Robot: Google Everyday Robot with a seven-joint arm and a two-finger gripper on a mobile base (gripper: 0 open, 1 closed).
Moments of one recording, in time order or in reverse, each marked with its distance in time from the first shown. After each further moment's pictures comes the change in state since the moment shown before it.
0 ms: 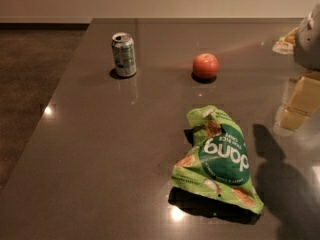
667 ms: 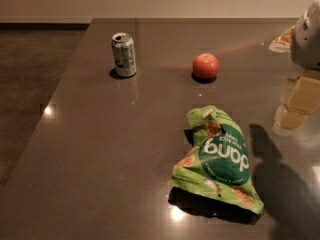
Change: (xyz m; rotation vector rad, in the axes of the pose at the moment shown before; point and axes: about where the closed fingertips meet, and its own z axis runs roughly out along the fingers) arm -0.007 0.001 -0.001 0.000 0.008 -0.042
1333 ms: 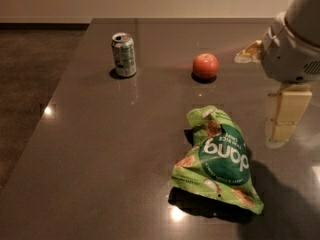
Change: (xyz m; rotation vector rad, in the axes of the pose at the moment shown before) arm -0.028 0.023 0.018 -0.077 0.004 -0.286
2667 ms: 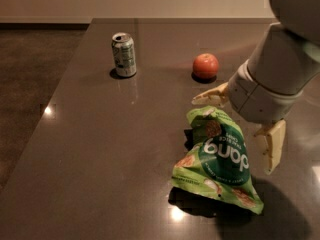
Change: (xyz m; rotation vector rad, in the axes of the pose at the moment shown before) arm -0.033 0.040 0.057 -0.094 -0.073 -0.593
